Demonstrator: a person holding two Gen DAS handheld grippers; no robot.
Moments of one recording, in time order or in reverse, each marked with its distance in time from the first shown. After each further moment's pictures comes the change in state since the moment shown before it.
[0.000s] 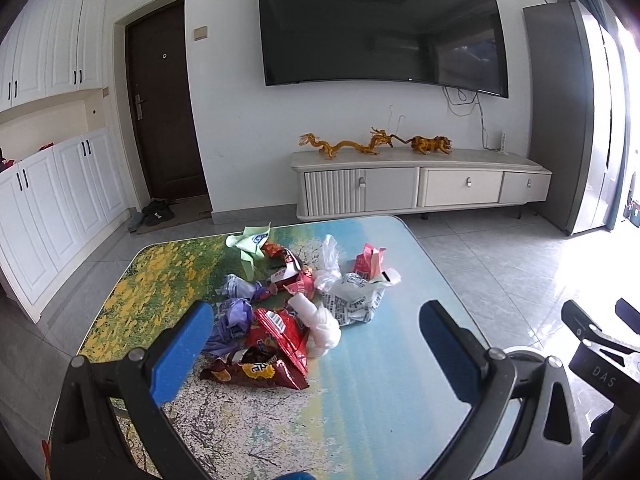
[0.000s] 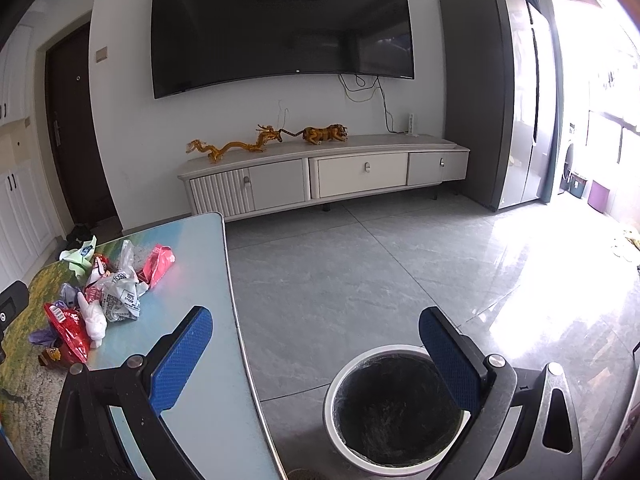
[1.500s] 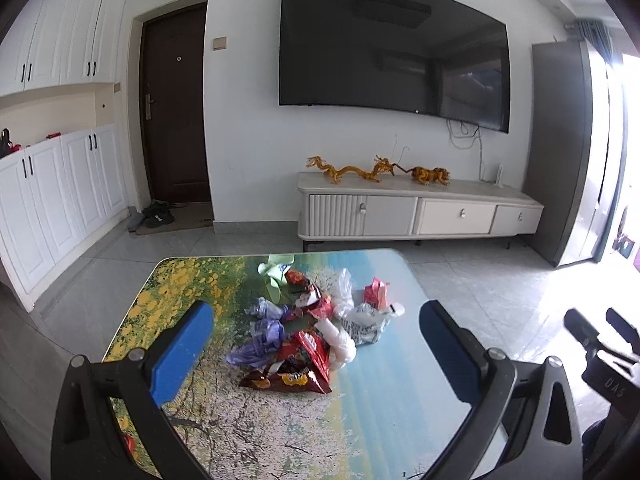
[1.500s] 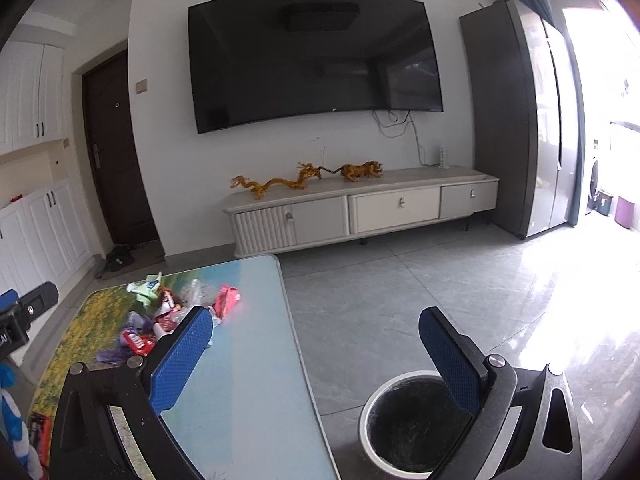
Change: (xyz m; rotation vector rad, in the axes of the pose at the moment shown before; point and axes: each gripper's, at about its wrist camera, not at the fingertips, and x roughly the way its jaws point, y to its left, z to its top) left arm -0.070 0.056 0.039 -0.087 -0.048 -0.059; right arm -0.095 0.019 0.050 0.010 -0.088 0.146
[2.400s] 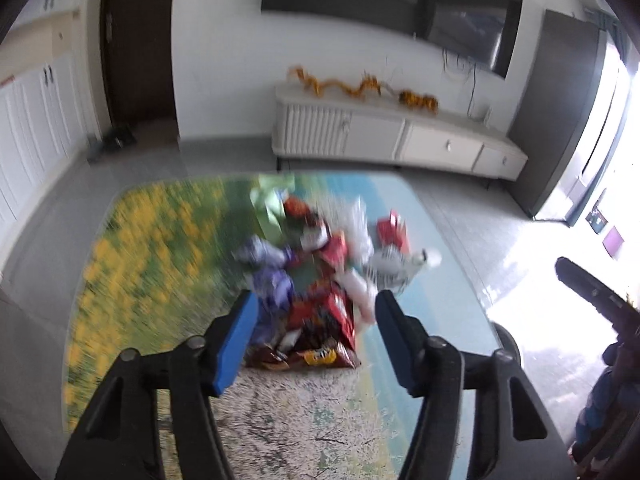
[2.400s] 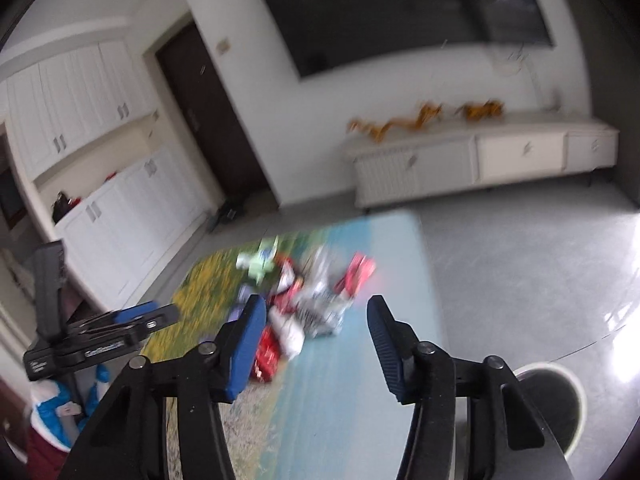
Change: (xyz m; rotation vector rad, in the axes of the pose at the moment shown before) left arm 0.117 0.056 -0.009 -0.026 0.367 -0.139; right arm 0.089 0.054 0.018 -0.005 0.257 0.482
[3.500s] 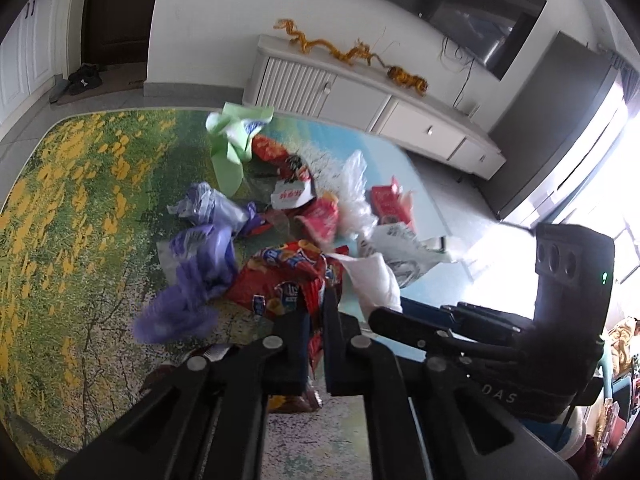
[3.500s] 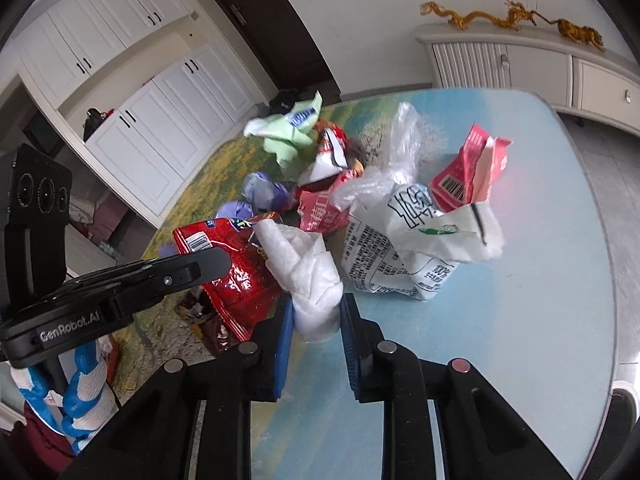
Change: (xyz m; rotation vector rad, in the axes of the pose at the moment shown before) left arm 0.081 0.023 -0.017 -0.124 0.081 -0.186; right arm 0.147 0.002 -0.027 -0.092 0.348 0.208
